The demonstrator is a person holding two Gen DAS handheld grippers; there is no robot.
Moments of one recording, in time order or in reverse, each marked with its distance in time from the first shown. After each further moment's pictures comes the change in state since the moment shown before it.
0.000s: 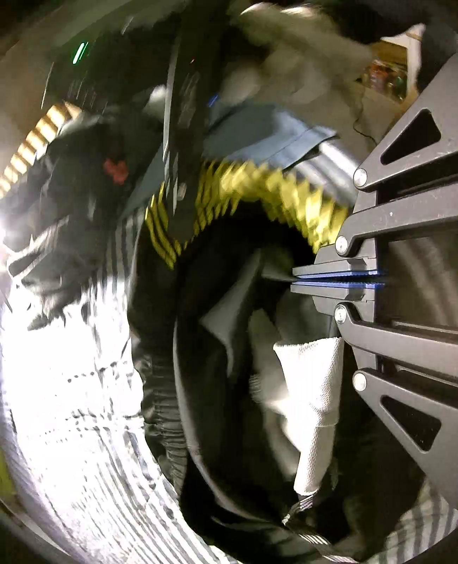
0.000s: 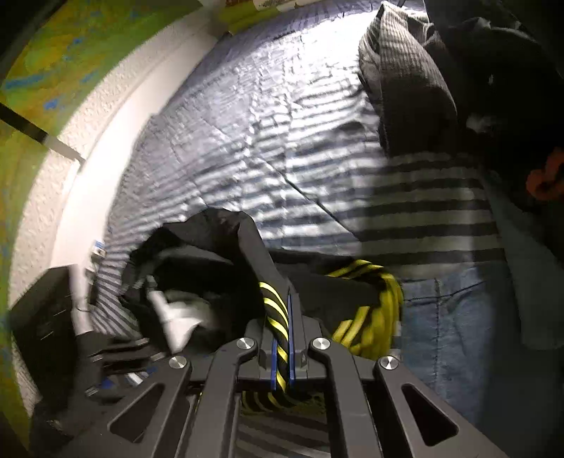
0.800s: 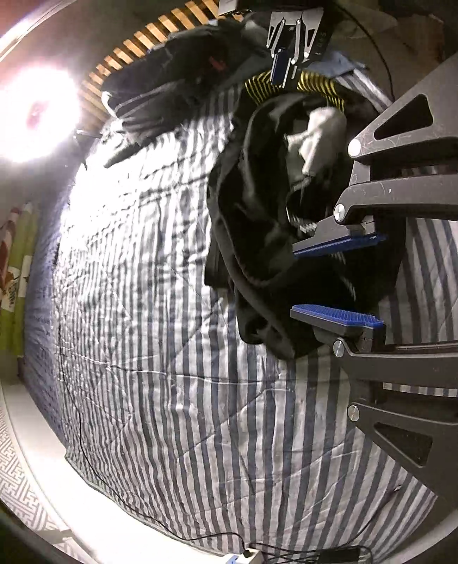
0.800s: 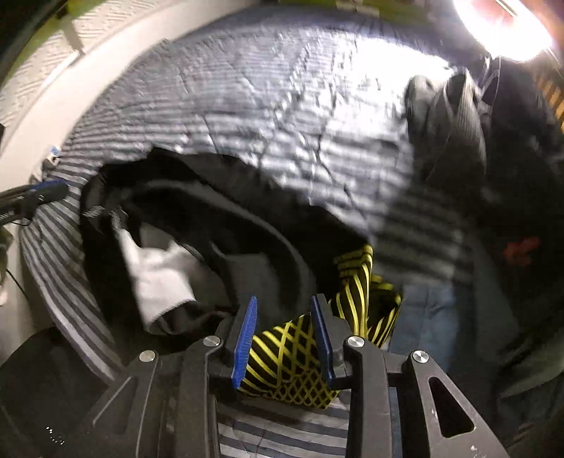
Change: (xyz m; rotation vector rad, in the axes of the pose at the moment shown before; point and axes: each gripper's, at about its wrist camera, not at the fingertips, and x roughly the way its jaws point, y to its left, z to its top) left arm -0.120 0.175 -0.038 -0.264 -0.198 0.319; right arm 0.017 0.077 -0.024 -0.298 0.073 -0.317
